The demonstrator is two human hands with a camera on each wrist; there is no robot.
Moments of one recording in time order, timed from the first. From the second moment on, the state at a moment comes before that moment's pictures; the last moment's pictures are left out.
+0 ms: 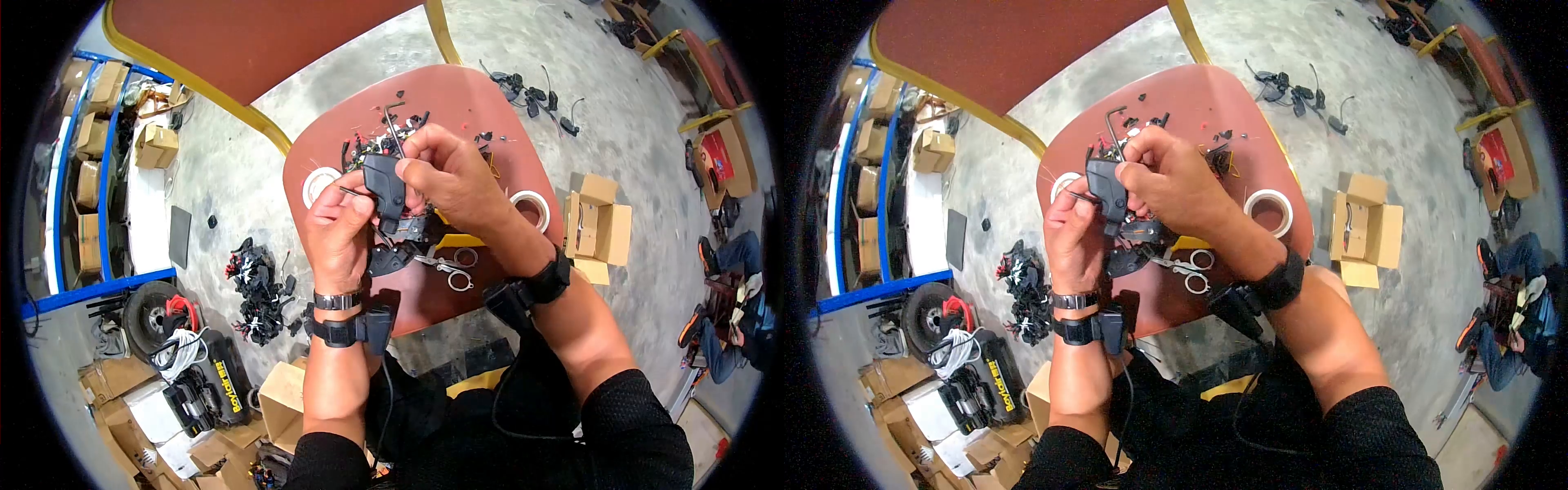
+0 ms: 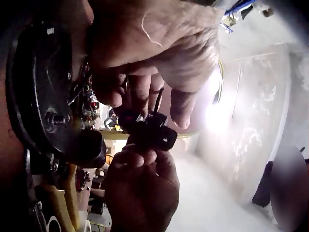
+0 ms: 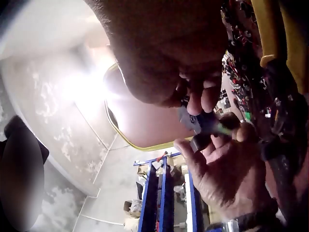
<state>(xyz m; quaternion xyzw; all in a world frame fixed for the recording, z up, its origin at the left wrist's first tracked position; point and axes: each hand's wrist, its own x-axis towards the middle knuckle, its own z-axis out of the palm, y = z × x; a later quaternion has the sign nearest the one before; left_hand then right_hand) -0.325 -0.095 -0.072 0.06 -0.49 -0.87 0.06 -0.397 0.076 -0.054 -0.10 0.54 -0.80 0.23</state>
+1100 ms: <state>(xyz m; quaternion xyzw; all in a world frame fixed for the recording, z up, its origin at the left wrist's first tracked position) -0.321 -0.095 -0.066 0.10 -0.54 -0.82 0.18 -0.378 0.077 -0.045 -0.25 0.62 -0.74 0.08</state>
